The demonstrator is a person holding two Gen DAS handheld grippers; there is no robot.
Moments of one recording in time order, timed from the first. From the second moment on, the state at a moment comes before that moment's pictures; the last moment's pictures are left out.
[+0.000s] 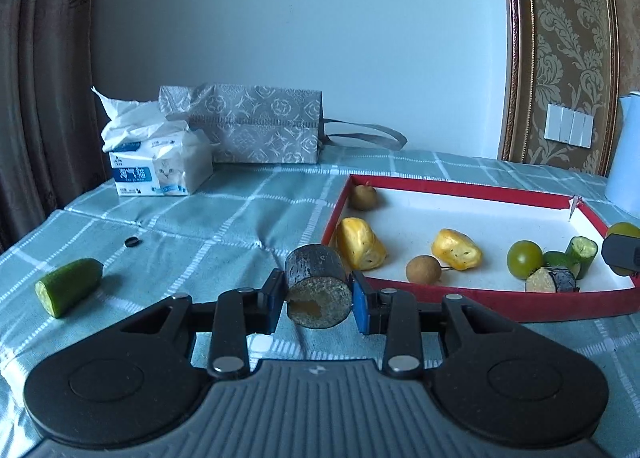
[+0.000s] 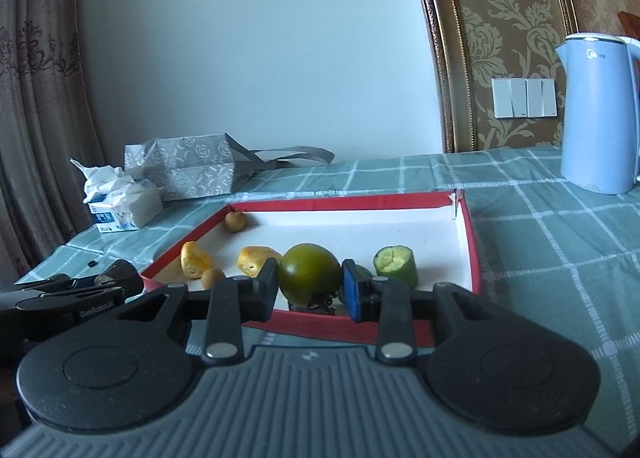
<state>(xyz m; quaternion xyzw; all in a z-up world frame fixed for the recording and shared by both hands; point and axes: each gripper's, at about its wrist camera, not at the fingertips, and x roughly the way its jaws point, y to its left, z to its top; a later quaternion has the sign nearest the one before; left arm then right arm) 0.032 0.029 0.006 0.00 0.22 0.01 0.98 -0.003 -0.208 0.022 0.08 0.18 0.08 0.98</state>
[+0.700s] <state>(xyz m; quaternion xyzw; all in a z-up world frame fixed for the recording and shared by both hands) 0.035 0.030 0.002 -0.01 0.24 0.01 0.97 0.044 -0.193 0.039 0.04 0.18 0.08 0.98</state>
